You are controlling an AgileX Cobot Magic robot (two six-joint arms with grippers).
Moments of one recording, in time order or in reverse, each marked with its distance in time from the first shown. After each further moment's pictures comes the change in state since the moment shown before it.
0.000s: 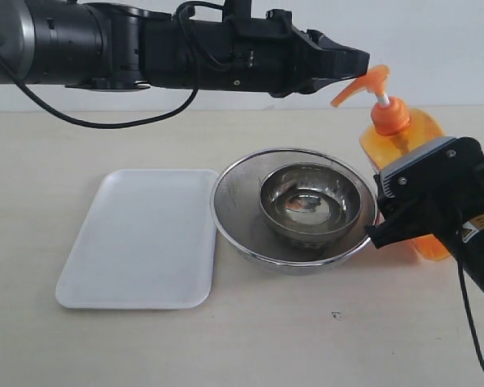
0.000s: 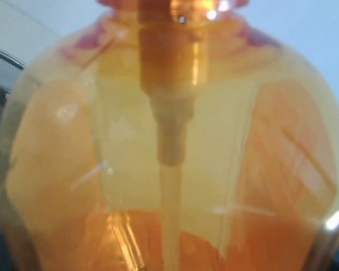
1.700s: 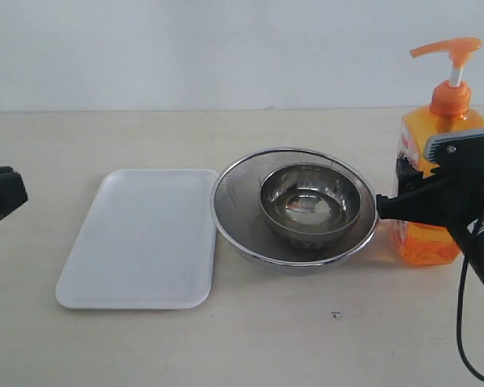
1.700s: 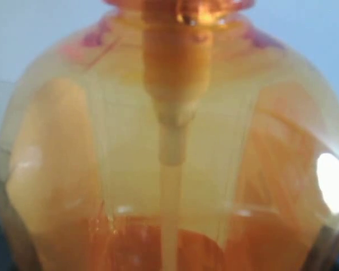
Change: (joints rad) left arm 0.183 -1.399 1.163 0.046 -0.413 0.040; right arm 0.006 0.000 0.000 0.163 -0.027 0.323
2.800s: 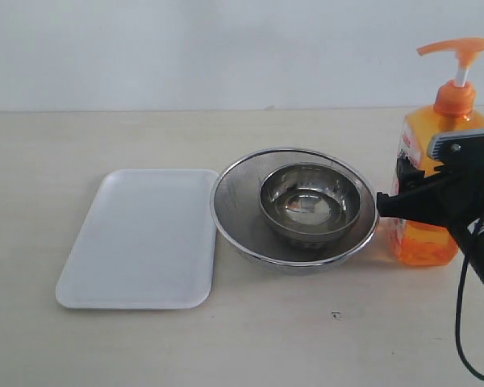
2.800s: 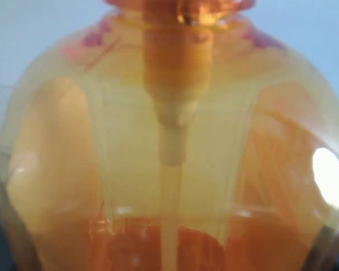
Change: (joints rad) left arm 0.000 -0.522 0.274 -0.001 -0.101 -0.149; right arm 0.000 -0.002 0.000 0.002 0.008 0.041
